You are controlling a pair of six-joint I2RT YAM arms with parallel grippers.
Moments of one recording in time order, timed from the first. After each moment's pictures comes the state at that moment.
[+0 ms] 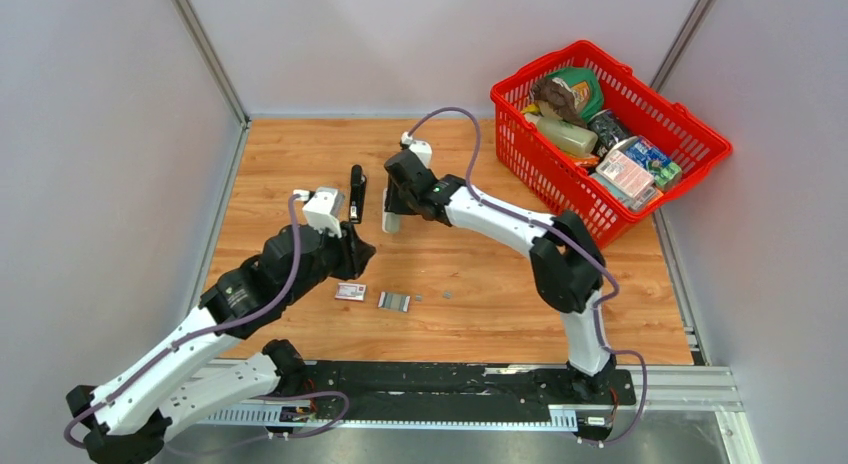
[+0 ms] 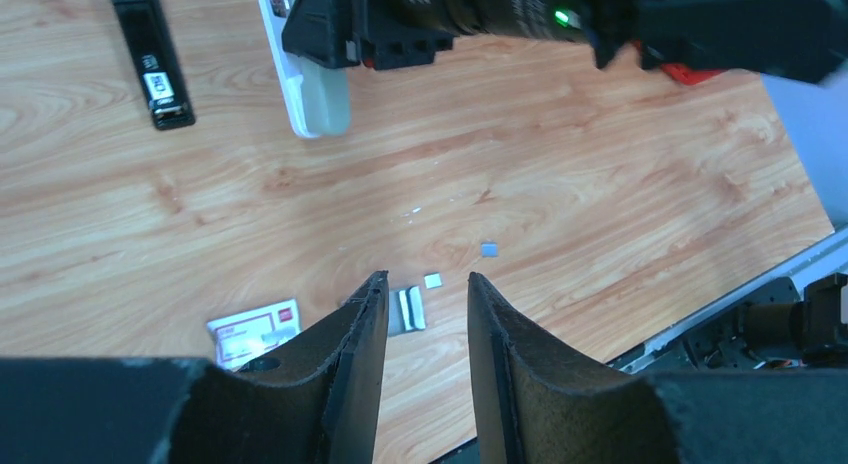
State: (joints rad) left arm -0.86 0.75 0.91 -0.61 -0.25 -0.49; right arm 0.84 1.98 1.63 -0.37 0.24 0.73
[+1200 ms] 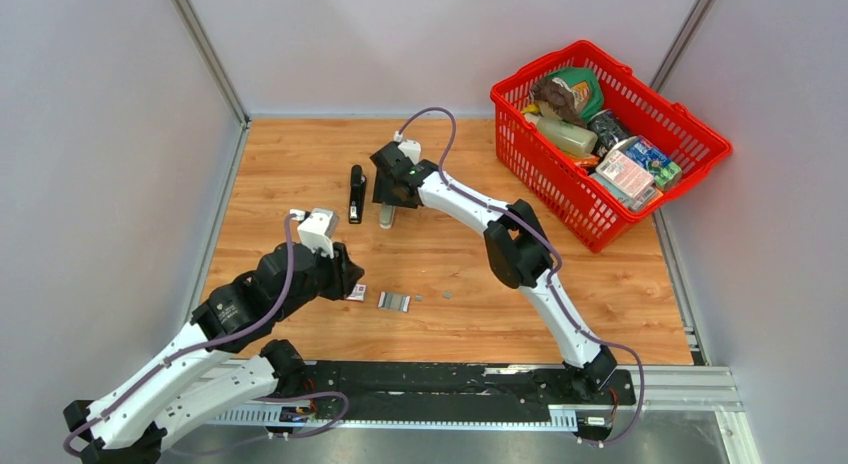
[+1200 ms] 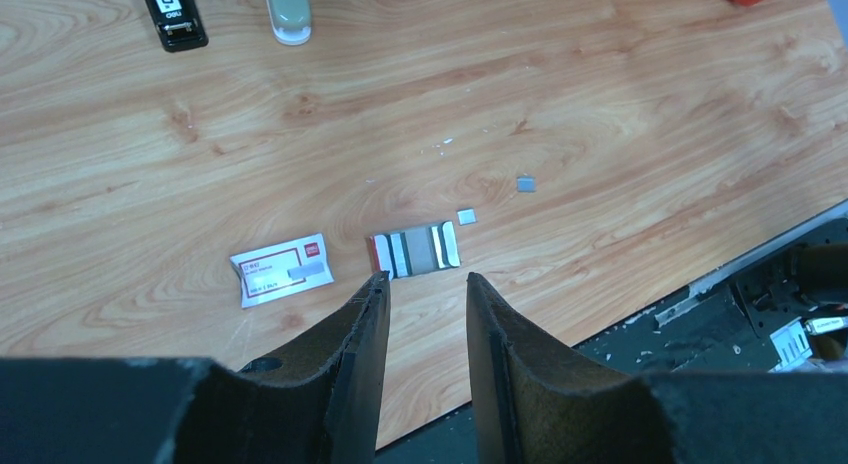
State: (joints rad) left arm -0.86 0.60 0.81 -0.74 -0.24 -0.48; right arm 0.78 2.47 2.20 -0.63 0.26 0.78
